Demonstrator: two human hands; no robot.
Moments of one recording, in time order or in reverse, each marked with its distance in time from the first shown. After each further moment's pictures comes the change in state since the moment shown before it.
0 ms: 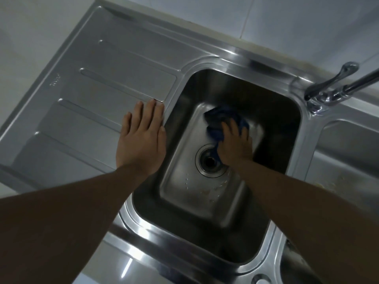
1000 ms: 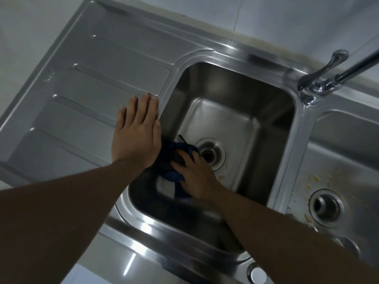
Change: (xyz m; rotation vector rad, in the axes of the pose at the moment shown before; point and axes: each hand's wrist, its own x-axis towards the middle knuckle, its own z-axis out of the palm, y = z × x) left_hand -0.001 -0.001 0.006 0.023 0.043 -0.010; right_hand -0.090 -0.061 0.046 0.022 -0.101 -0.632
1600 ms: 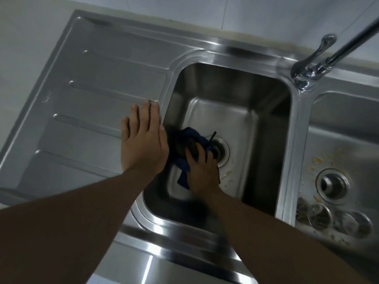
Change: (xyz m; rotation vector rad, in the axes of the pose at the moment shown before) left_hand -0.002 -0.002 0.004 0.016 -0.008 0.027; right_hand 0.007 -0.033 0.008 0.135 0.173 0.484
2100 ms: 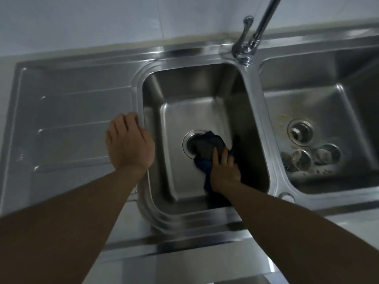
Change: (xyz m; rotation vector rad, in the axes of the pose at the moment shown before) left_hand 0.035 -0.007 -0.020 -0.132 0.100 0.181; right_hand -0.053 0.016 -0.022 -0.137 -0.298 0.624
